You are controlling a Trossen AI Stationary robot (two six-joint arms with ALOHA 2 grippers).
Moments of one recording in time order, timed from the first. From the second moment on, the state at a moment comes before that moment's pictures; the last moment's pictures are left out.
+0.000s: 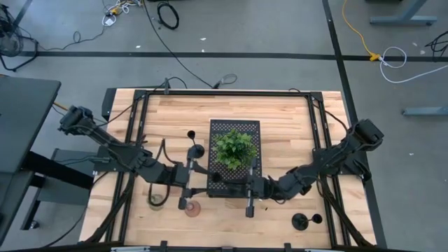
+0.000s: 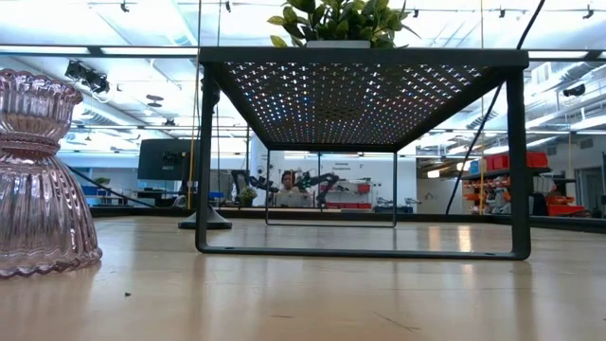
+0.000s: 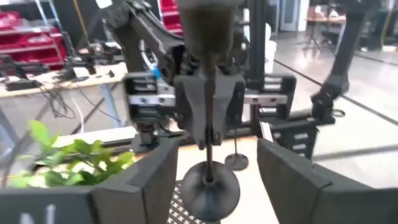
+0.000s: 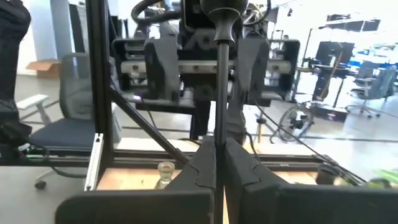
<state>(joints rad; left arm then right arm) -0.55 1.28 0.99 0.24 -0.48 0.05 0.57 1.60 1.05 0.59 0.66 -0.11</state>
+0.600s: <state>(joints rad) -0.59 1.20 0.99 0.15 -0.61 0.04 0.75 1.59 1.05 0.55 1.25 -0.05</state>
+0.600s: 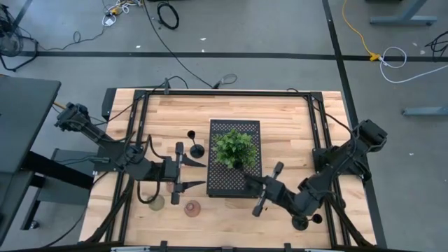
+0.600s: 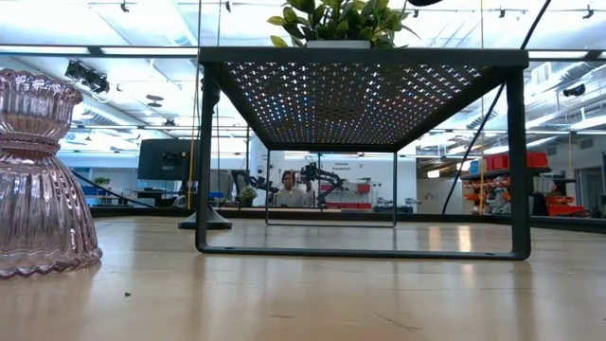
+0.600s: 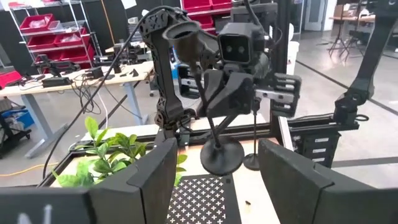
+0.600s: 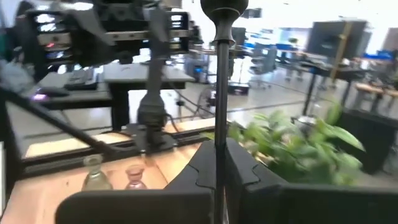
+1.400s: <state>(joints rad) -0.59 1.20 0.99 0.11 -0.61 0.04 0.77 1.62 0.91 0.68 1.38 0.03</state>
